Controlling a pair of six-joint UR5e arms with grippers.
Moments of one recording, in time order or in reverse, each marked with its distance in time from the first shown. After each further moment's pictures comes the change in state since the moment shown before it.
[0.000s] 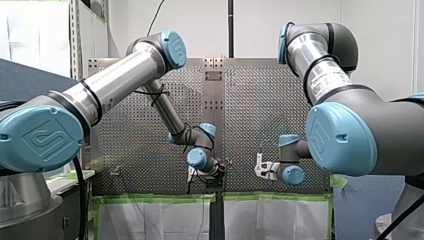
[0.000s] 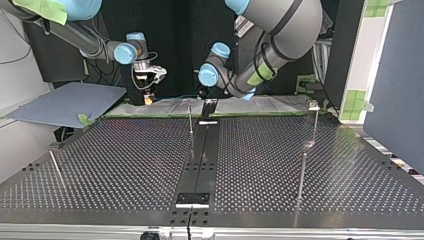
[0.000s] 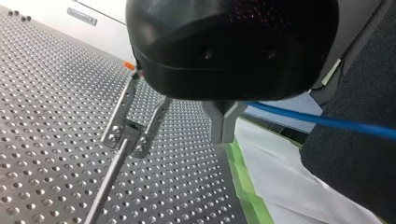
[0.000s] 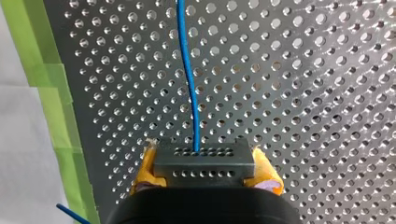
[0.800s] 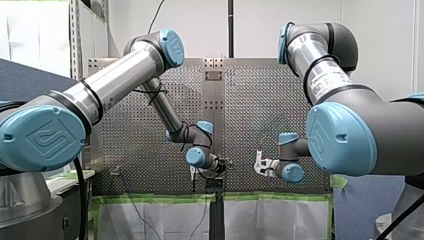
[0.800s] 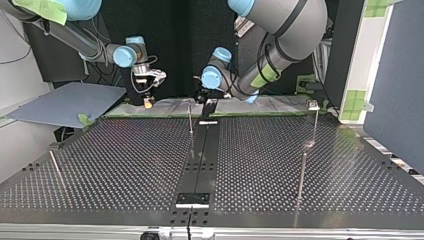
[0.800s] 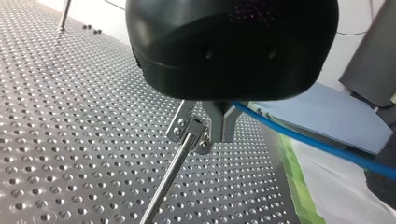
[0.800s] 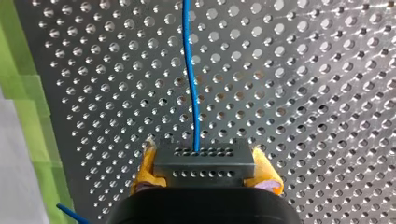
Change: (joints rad) left arm 0.021 0.011 0.001 0.093 0.049 -0.153; right arm -0.002 0.000 -0.033 0.004 -0.021 0.014
